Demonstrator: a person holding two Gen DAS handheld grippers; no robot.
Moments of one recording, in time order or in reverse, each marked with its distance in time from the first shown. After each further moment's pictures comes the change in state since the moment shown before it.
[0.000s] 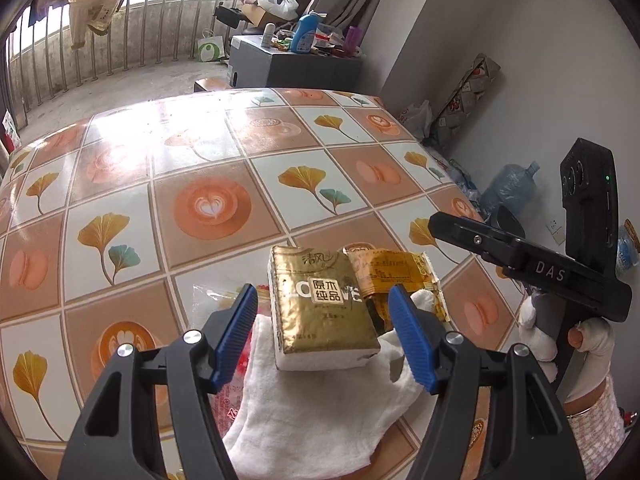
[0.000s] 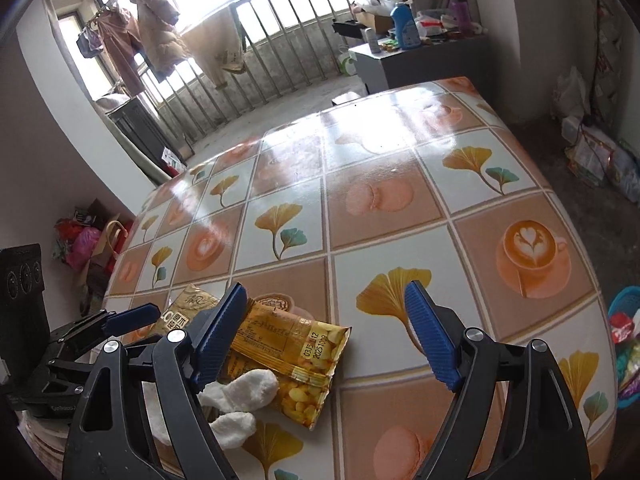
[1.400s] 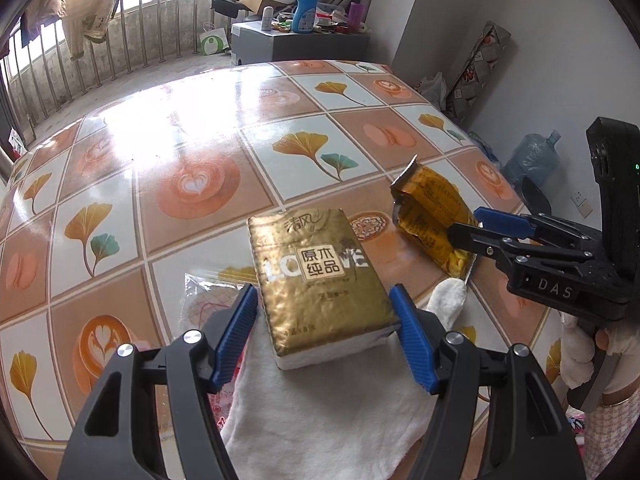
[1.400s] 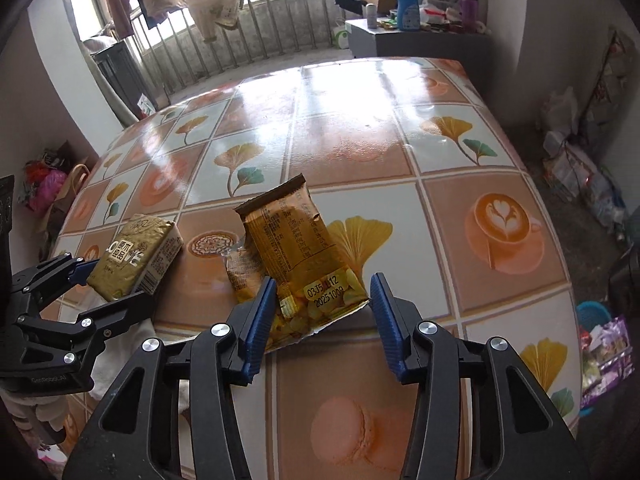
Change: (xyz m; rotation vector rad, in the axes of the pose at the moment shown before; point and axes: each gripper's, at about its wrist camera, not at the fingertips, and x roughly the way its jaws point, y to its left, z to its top) left arm 0.036 -0.017 -0.010 0.068 0.066 0.101; right arm -0.011 -0.008 -0.029 -0.100 0.106 -0.166
